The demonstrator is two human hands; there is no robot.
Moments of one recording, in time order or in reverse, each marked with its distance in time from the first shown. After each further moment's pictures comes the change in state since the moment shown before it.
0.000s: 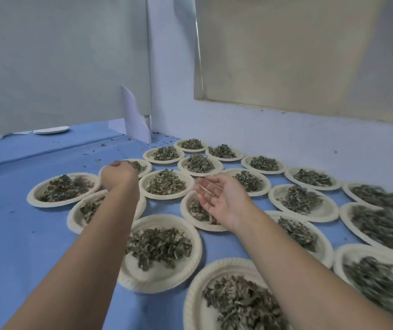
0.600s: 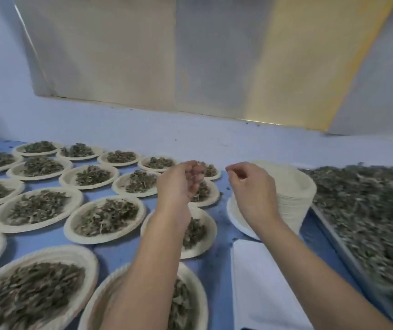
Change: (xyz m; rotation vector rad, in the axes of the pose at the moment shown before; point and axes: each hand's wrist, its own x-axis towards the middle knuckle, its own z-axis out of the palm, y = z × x) left_hand -0.405 -0.060 0.110 -0.249 -1.082 -0.352; right_hand -0.223 -0.126 -0.262 -1.307 0.932 -0.909
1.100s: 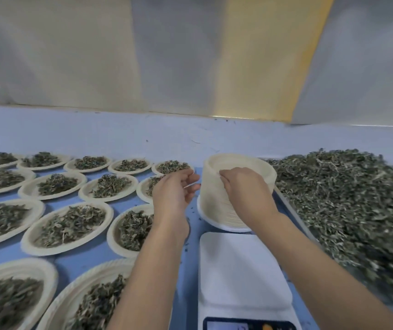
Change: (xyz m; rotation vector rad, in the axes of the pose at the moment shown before) left_hand -0.030 -0.042 0.036 0.086 -0.029 0.026; right_hand 0.001 0.053 -0.041 -0.620 -0.157 -0.204
